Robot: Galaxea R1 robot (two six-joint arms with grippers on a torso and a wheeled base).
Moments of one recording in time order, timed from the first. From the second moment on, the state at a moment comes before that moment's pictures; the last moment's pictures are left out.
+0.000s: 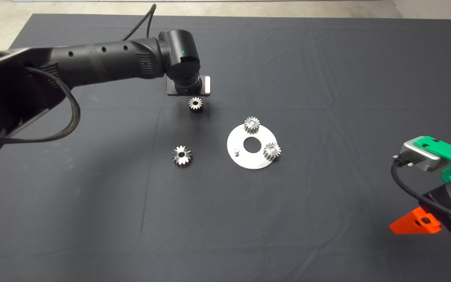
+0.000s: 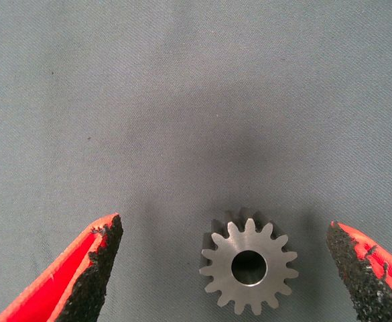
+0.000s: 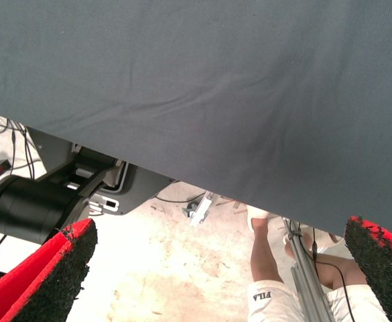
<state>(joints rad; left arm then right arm) -0.41 2.80 -1.57 0.74 1.34 -1.34 0.70 2.10 -0.38 0.13 -1.53 1.41</state>
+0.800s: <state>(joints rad) -0.38 2.80 -1.57 0.74 1.34 -1.35 0.70 2.10 -0.38 0.13 -1.53 1.41</state>
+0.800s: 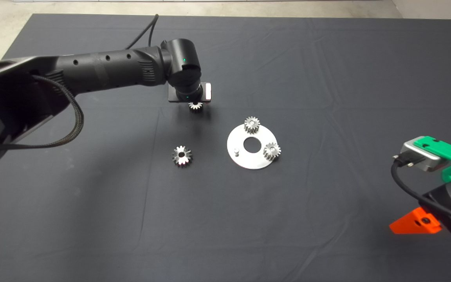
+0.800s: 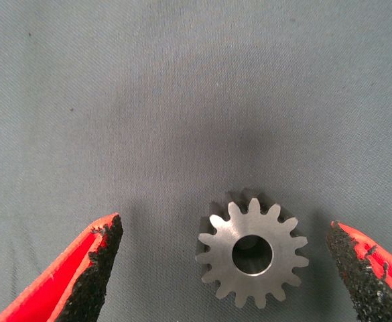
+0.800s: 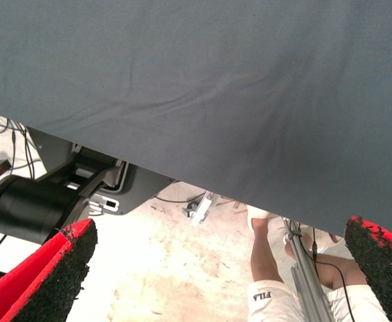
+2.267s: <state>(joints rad) -0.33 2.82 -1.56 0.84 1.34 -1.35 0.70 2.10 -0.38 0.13 -1.53 1.41</state>
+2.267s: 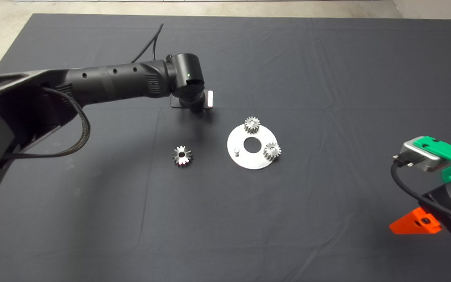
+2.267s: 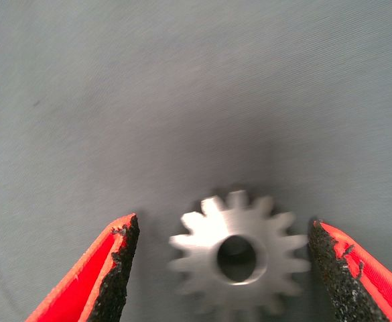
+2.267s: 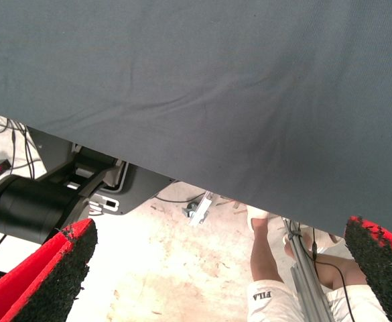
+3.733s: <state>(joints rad) -0.33 2.83 -1.55 0.86 1.36 -1.34 0.70 2.10 -0.38 0.13 -1.53 1.41</state>
